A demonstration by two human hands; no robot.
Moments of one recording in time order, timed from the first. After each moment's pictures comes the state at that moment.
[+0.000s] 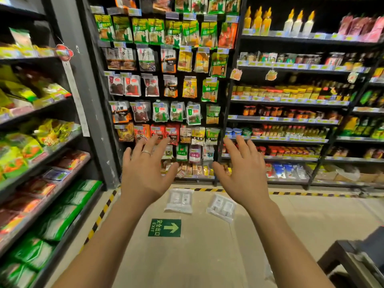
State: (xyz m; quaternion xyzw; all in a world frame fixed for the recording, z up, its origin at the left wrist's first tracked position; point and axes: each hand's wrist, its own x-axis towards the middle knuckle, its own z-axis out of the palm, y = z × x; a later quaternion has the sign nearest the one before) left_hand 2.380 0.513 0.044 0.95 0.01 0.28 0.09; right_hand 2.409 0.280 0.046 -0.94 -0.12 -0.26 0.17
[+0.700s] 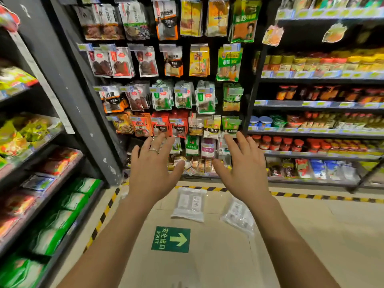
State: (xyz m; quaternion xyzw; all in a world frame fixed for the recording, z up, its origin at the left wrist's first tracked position) left_hand 2.775 0.529 -0.023 0.98 0.05 0.20 0.08; right_hand 2.823 0.313 -0.036 -0.95 -0.15 -0.19 0.20
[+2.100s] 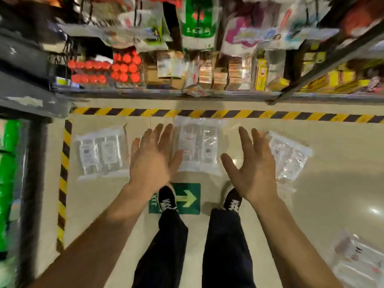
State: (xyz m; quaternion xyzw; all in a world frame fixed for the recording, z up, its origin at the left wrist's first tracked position) left_hand 3.305 0.709 -0.575 0.98 0.04 -0.18 0.10; right_hand 3.313 0.480 -0.567 -0.96 0.02 0.13 0.24
